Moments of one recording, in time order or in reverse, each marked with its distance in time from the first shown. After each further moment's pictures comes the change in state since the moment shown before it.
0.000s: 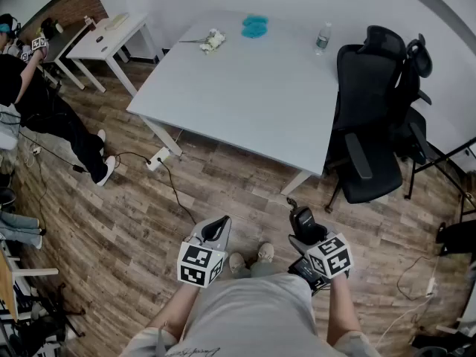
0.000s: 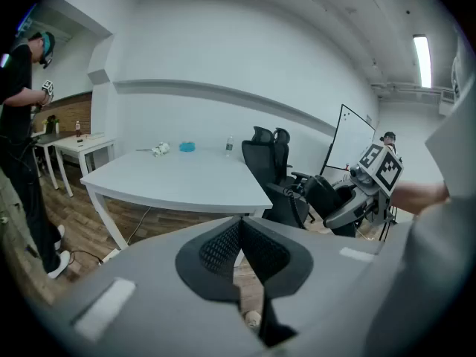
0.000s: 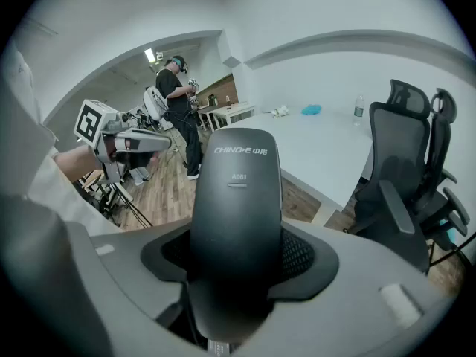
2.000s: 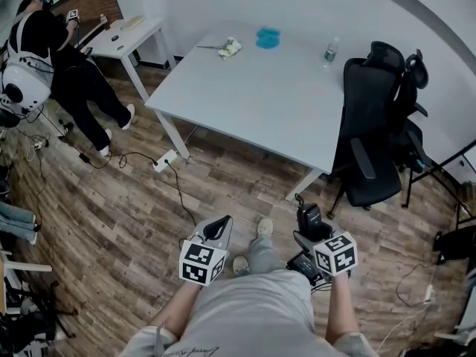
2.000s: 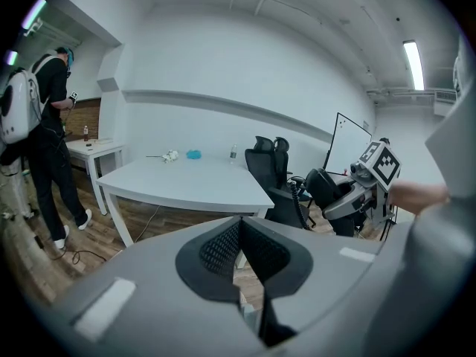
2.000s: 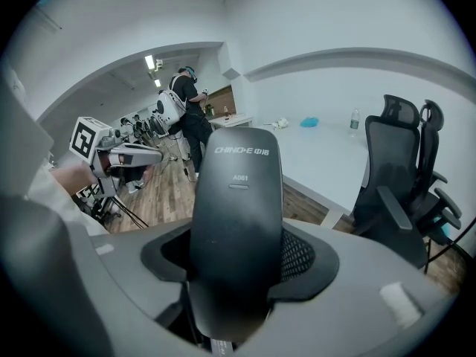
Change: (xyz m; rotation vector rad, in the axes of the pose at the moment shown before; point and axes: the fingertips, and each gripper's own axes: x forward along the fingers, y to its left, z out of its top) left arm -0.077 0.024 -0.032 0.005 -0.067 0.013; right arm -0.007 0.067 0.007 0.017 -0.088 -0.053
